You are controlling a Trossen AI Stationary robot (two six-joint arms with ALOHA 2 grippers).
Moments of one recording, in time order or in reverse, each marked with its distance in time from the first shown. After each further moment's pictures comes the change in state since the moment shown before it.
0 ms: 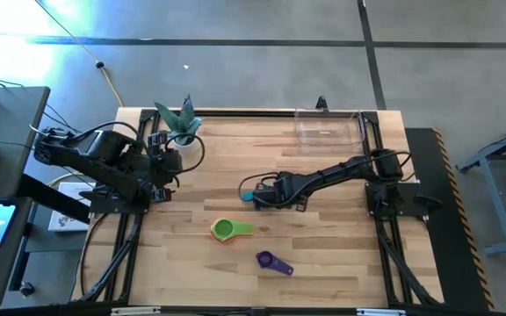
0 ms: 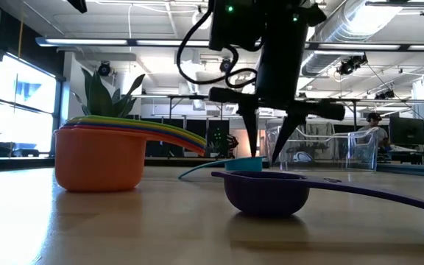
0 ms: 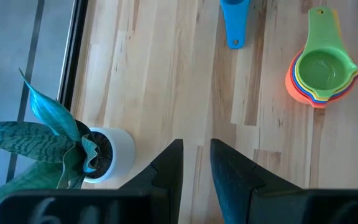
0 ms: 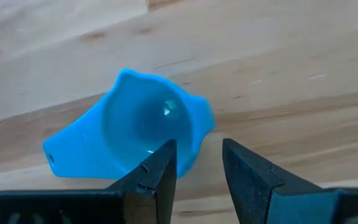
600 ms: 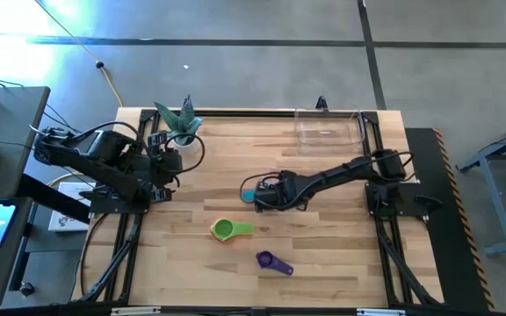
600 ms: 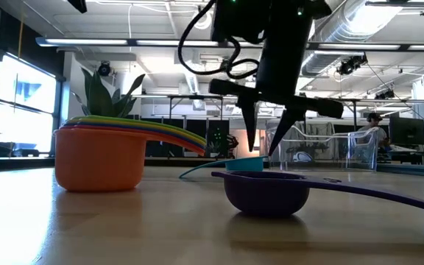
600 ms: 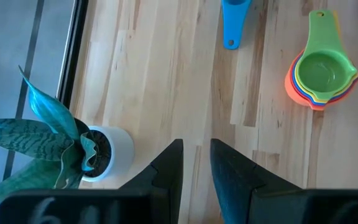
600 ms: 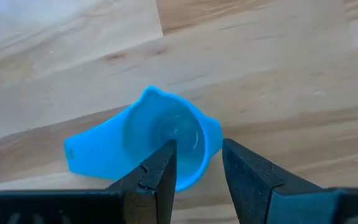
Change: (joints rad) left arm 0.000 0.000 0.000 0.000 0.000 -0.018; right arm 0.025 -0.022 0.000 -0.015 0.094 0.023
